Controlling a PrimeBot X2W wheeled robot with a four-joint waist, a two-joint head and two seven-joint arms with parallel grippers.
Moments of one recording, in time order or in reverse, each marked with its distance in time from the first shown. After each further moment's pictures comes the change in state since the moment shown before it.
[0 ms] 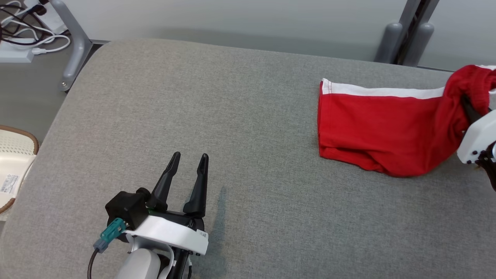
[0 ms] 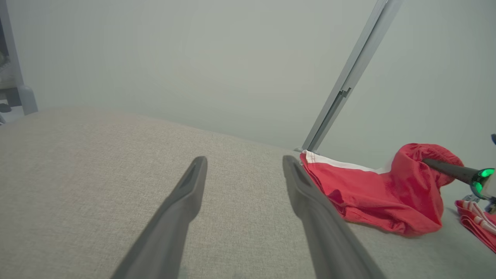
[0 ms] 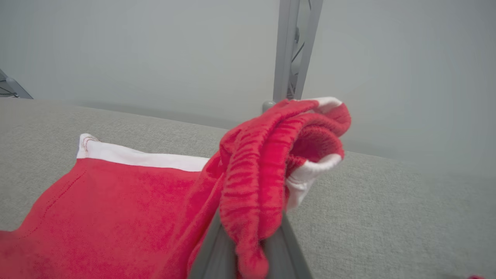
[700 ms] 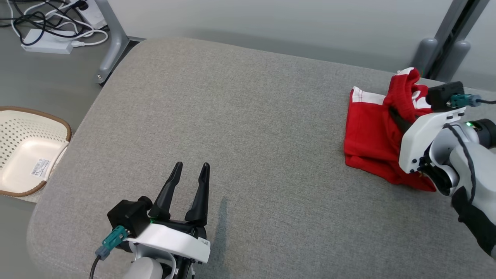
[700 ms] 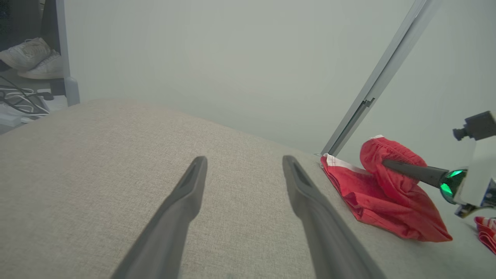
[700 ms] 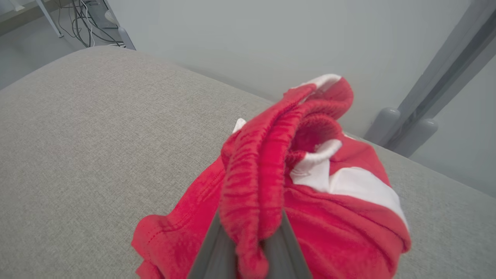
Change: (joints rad) left arm 0.033 0.000 -0.014 -0.002 -0.043 0.010 0.000; right arm -0.031 0.102 0.212 -0.098 0.042 0.000 0.100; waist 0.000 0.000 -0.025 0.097
